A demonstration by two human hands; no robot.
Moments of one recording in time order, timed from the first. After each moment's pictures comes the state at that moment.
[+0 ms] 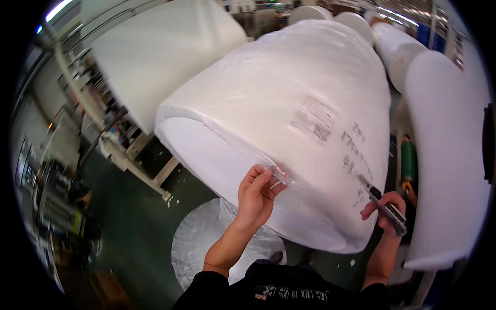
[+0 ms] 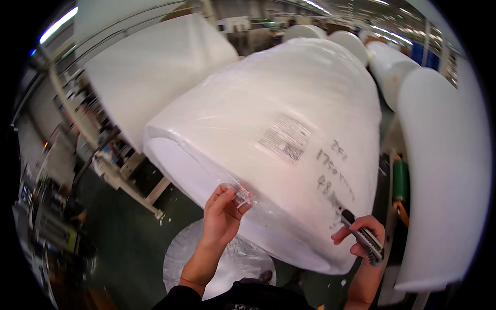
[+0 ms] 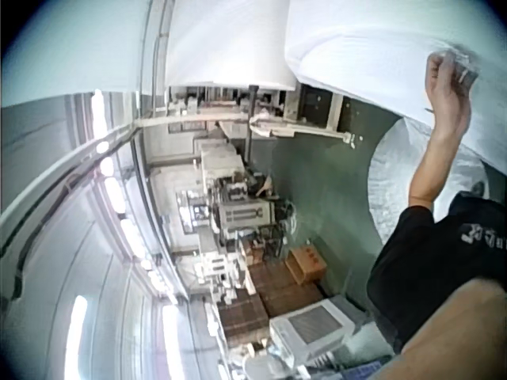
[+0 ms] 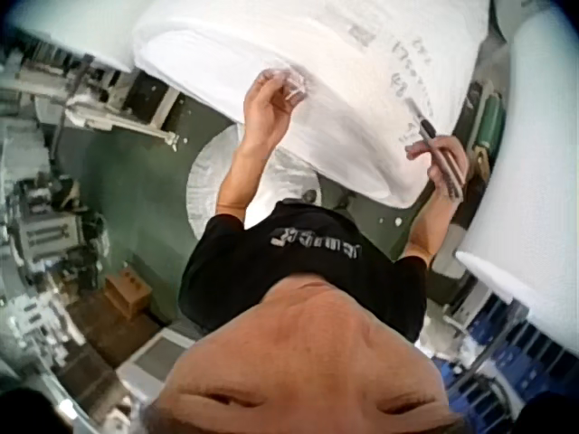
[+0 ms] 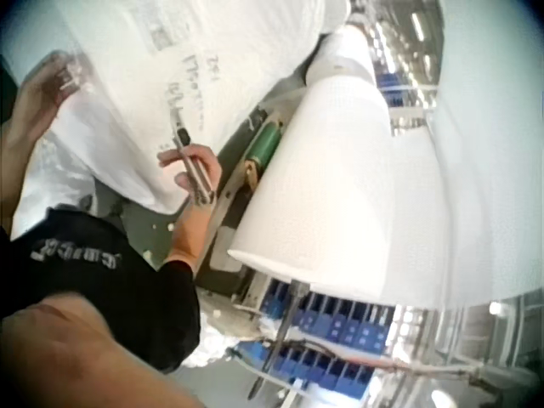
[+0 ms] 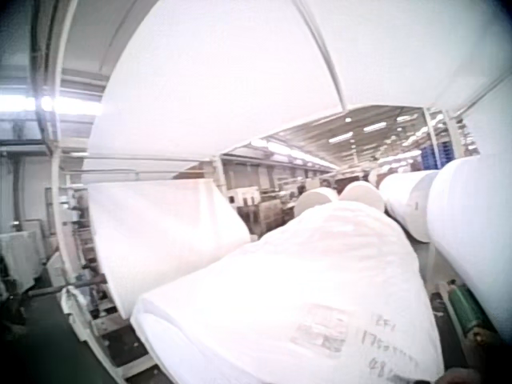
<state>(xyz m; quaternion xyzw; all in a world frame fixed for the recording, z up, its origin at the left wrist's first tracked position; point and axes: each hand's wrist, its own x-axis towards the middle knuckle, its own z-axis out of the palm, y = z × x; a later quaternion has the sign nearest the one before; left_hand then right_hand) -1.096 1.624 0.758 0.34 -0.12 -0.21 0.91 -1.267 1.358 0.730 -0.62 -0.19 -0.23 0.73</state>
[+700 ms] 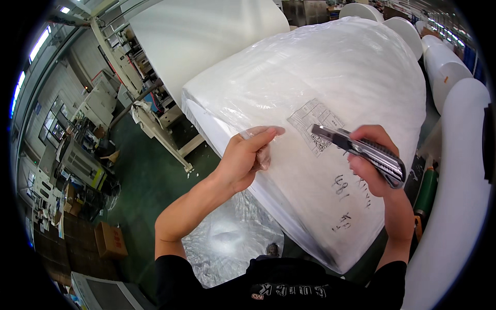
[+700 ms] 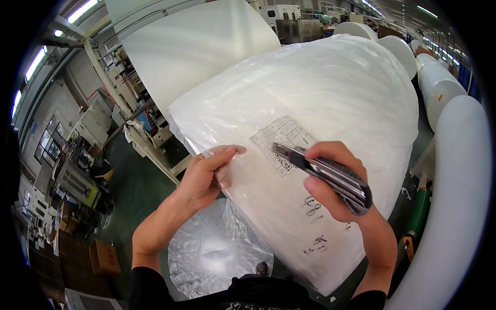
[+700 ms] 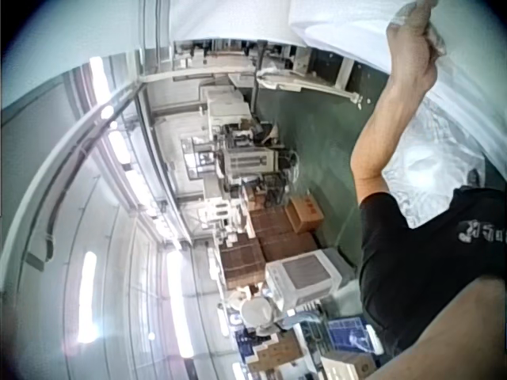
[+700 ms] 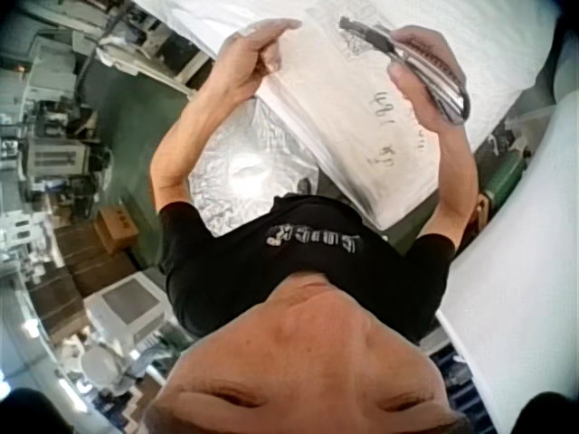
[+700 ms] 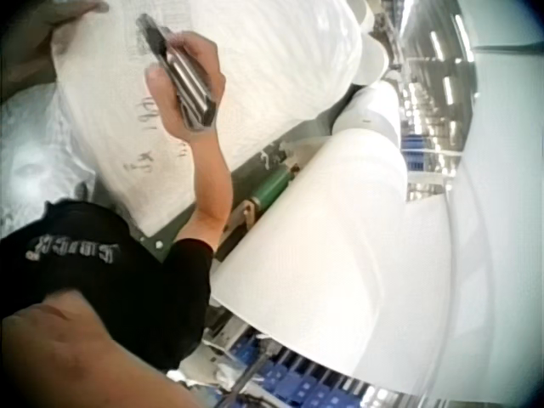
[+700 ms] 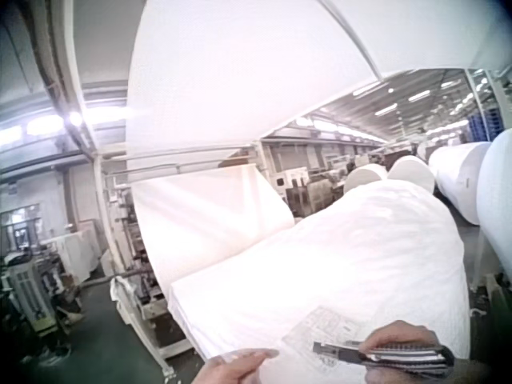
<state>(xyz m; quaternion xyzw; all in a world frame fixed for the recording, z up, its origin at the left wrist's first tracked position) -1.078 1.584 0.848 0.61 -0.06 -0.18 0.77 -1.134 1.329 0.835 -0.73 -0.29 -0.21 0.58</state>
